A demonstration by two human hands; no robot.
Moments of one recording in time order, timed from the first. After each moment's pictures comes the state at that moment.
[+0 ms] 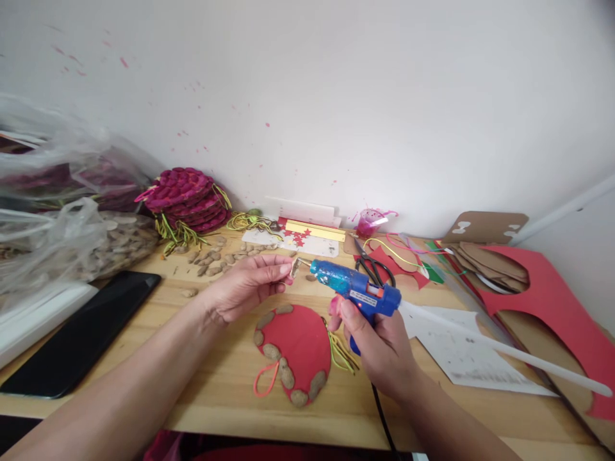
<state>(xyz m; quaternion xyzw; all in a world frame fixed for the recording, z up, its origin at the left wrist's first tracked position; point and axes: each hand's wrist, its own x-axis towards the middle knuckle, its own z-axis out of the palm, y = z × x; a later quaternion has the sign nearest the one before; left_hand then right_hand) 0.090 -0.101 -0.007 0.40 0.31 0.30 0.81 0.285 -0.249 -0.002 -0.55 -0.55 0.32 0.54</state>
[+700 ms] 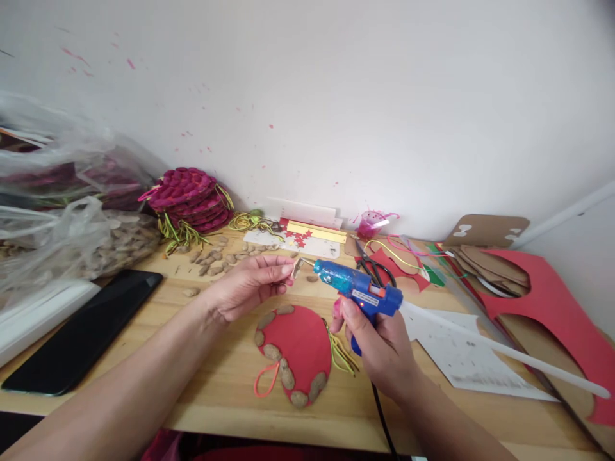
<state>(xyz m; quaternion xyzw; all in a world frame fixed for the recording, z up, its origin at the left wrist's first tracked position) 0.089 -0.100 -0.007 0.40 0.31 0.30 0.81 0.287 -0.250 -0.003 -0.57 -0.54 0.32 0.53</state>
